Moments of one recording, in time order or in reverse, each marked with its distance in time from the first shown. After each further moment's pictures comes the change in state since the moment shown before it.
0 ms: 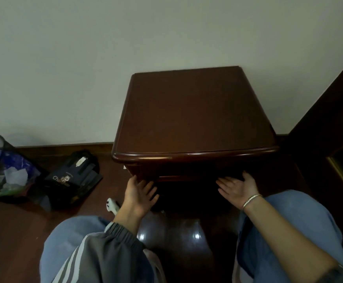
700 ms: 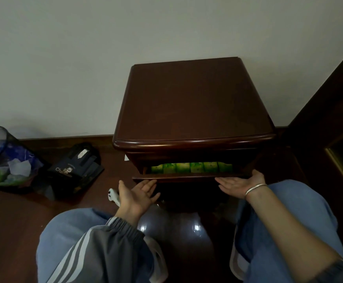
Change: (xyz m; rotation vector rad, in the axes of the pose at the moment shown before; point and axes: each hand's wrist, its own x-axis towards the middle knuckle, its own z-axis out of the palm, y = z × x) left_hand -0.011 -0.025 -0.036 -0.266 -0.079 -0.051; right_hand -0.003 -0.003 -0.024 0.254 0.011 0.200
